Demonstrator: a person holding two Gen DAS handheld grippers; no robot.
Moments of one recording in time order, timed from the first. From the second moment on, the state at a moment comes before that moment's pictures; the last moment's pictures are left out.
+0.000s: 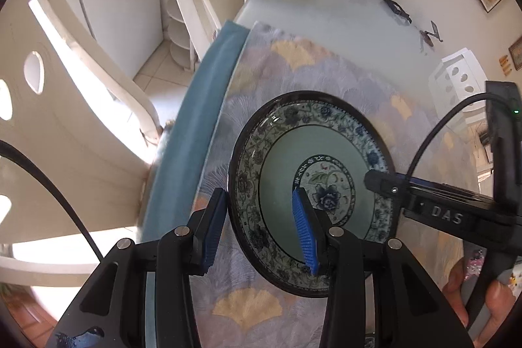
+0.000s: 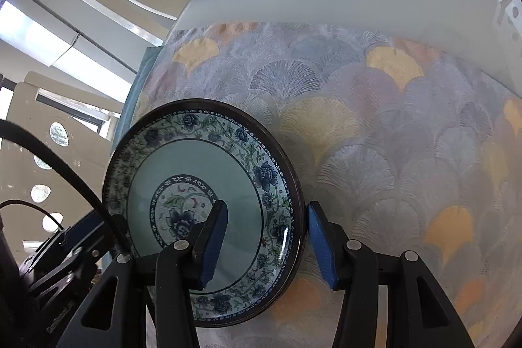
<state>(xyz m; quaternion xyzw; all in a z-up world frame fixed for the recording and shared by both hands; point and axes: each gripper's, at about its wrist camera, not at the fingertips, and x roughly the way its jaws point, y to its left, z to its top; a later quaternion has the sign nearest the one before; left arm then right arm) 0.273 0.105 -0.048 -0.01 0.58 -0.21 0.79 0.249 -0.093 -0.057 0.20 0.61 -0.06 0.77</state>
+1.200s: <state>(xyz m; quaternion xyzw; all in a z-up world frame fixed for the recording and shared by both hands) 0.212 0.100 0.020 -0.09 0.53 -0.30 0.78 0.155 -0.117 0.019 0.21 0.57 -0.10 0.79</state>
